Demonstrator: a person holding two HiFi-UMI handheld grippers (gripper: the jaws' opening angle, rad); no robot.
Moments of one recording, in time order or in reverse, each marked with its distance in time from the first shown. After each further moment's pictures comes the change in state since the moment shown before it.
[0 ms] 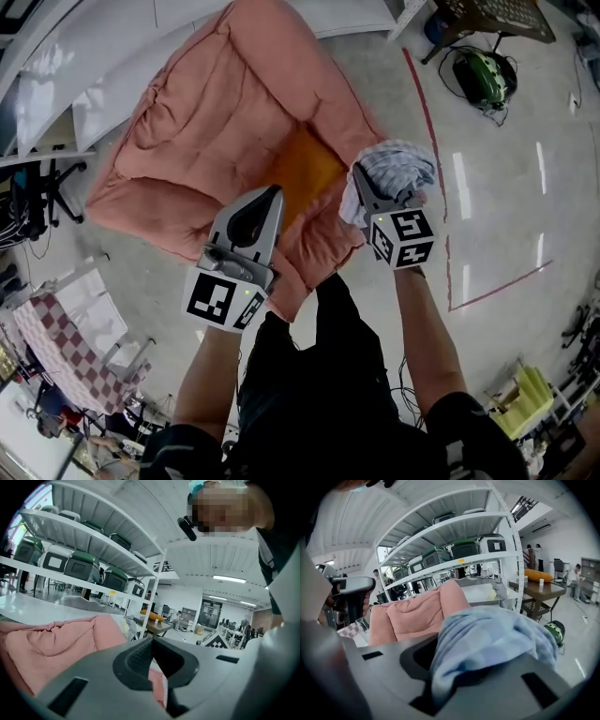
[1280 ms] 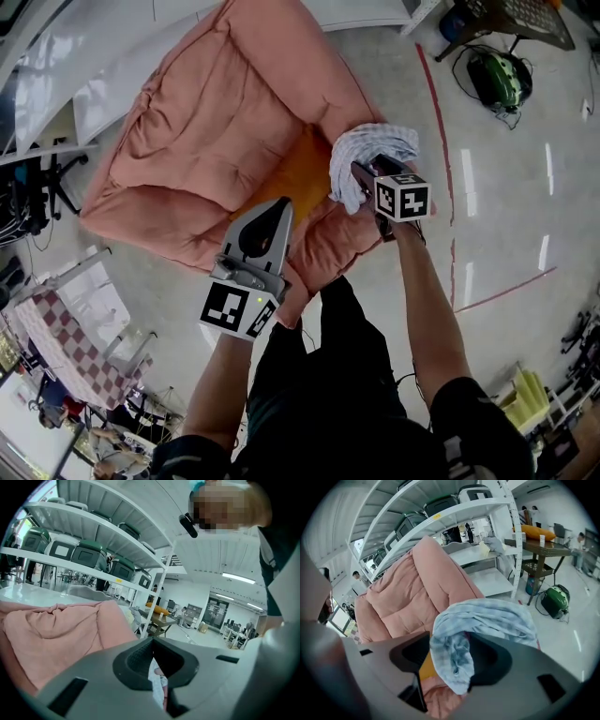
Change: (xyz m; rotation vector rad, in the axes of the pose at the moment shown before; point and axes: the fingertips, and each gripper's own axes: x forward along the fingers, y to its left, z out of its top) left arm 0.025 0.021 -0.044 -0.079 0.078 0.065; right arm 0.101 -0.061 -0.110 0.205 0.366 0.046
